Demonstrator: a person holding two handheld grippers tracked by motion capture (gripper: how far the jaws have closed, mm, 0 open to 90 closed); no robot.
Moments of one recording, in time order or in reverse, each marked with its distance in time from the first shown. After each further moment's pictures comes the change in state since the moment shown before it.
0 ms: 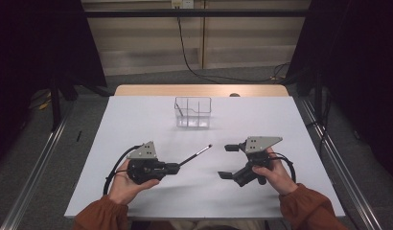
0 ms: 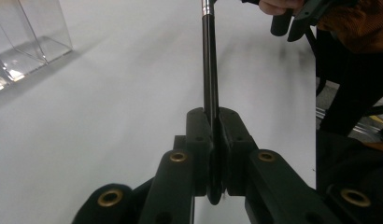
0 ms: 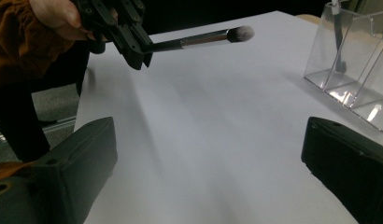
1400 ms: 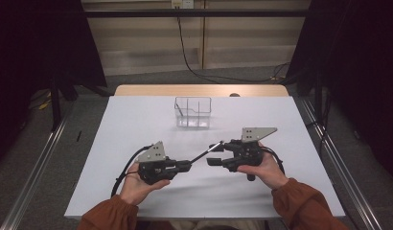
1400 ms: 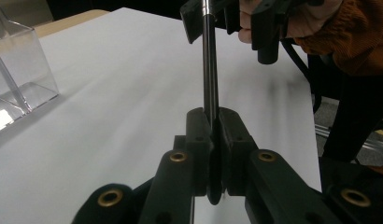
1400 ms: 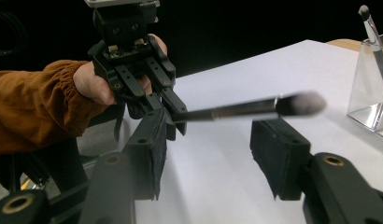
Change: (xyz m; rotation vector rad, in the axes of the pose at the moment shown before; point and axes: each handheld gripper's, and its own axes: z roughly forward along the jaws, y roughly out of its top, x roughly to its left) left arm -0.011 0.008 0.024 -0.095 -0.019 0.061; right arm -0.005 0.023 0.016 -0.120 0.140 0.108
